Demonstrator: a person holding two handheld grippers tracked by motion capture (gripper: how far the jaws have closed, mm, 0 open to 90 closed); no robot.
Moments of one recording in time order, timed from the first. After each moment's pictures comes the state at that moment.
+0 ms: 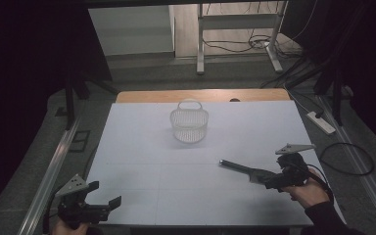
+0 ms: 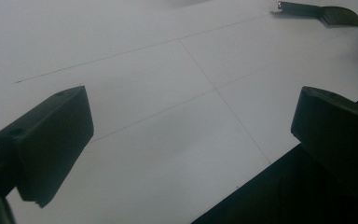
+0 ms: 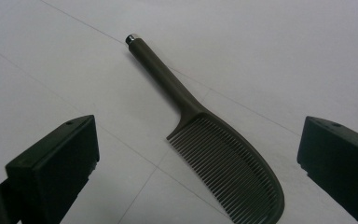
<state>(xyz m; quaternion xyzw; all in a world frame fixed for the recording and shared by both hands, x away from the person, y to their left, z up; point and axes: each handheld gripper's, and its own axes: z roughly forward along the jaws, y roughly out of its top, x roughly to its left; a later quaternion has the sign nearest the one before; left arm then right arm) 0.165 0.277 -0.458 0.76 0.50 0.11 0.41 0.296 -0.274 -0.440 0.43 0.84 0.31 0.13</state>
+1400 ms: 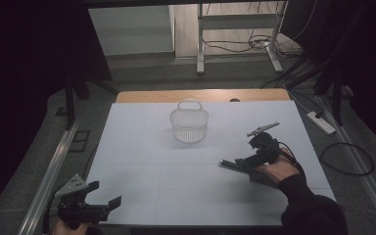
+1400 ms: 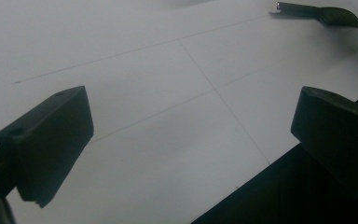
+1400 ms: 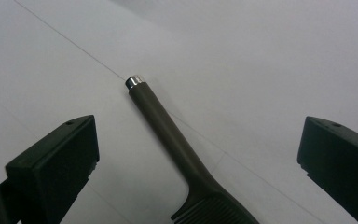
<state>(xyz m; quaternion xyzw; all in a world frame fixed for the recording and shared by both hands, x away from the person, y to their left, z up) 0.164 0.277 -0.458 0.76 0.50 0.11 0.41 0.358 -0.214 -0.443 0.41 0.87 0.26 0.11</state>
